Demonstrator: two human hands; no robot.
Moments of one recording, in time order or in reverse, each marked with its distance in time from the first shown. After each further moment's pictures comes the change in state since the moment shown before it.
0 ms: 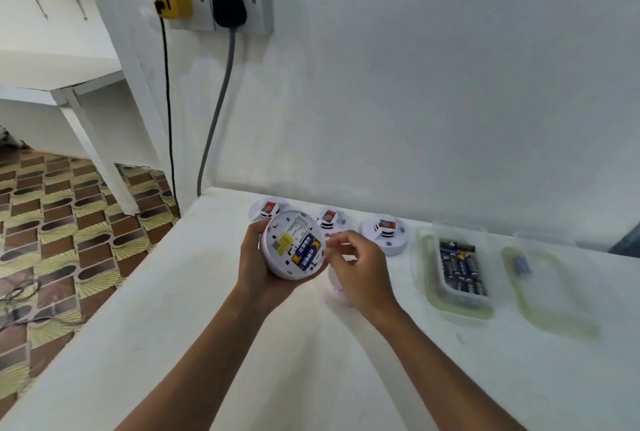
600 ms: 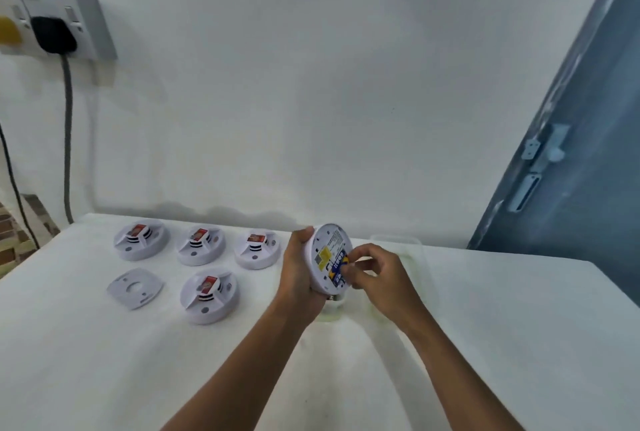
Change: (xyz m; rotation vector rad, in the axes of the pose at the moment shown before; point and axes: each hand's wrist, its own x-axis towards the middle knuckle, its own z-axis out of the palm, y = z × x) left_hand 0.042 -0.213 0.194 0.259 -0.039 -0.030; right_hand -0.006 0.086 -0.265 0.083 -0.020 0.108
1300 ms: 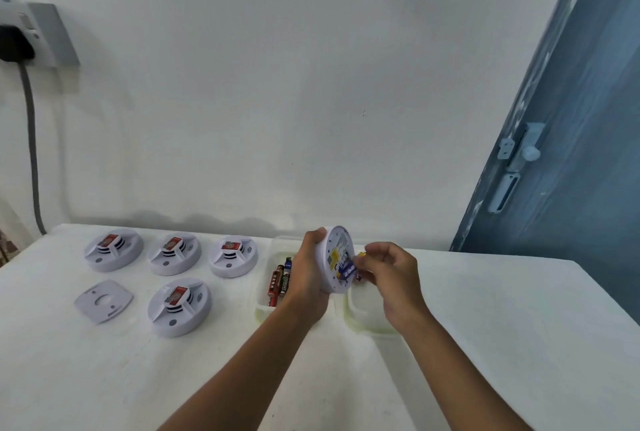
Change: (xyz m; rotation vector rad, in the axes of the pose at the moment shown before) left_hand 0.039 -0.038 0.041 0.033 0.042 -0.061; right_hand 0.016 0.013 -0.045 0.372 0.315 0.197
